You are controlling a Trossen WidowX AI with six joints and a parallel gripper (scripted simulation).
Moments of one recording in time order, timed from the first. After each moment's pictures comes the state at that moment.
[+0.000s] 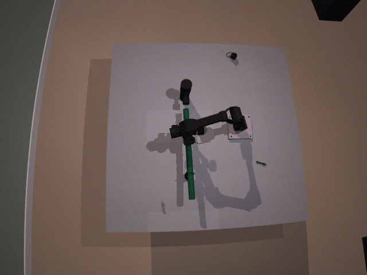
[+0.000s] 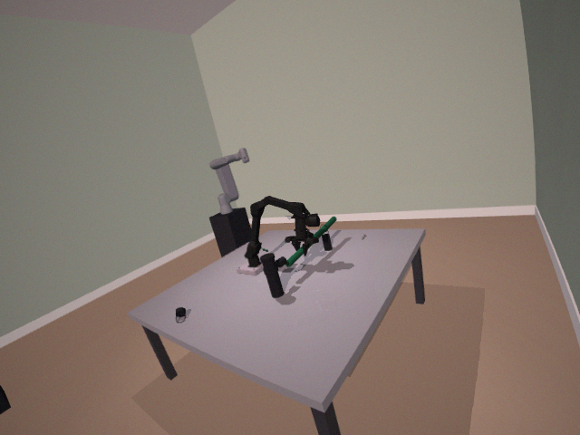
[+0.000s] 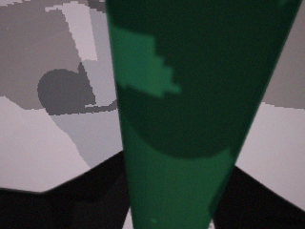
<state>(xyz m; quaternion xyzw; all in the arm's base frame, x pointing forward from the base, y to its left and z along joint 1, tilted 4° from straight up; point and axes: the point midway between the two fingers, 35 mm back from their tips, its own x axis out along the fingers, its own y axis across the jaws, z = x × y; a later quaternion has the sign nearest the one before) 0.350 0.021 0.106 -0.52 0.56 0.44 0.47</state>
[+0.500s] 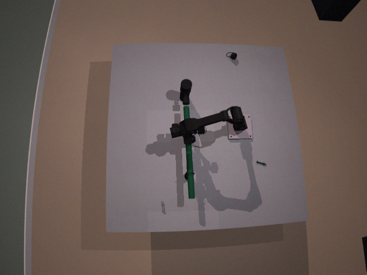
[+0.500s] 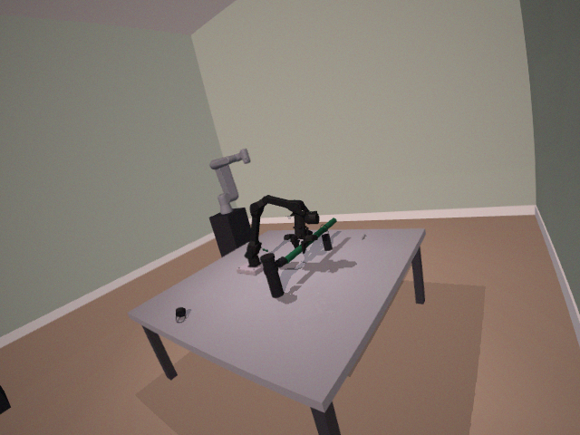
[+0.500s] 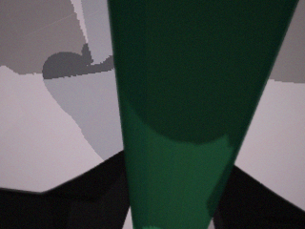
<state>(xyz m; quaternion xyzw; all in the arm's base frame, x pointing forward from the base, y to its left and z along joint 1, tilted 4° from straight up) 0.348 0.014 0.122 -0.53 0.57 0.42 0.46</state>
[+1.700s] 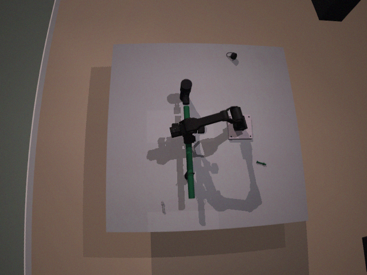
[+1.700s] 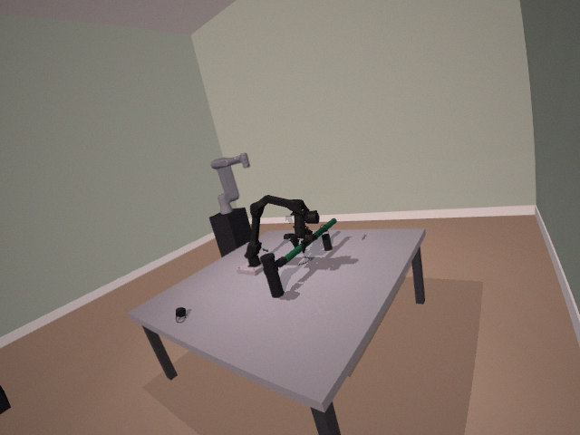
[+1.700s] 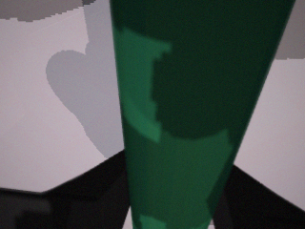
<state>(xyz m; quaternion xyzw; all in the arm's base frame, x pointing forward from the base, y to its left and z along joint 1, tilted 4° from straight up) 0.348 0.014 0.126 -0.53 0.57 0.43 0.46</state>
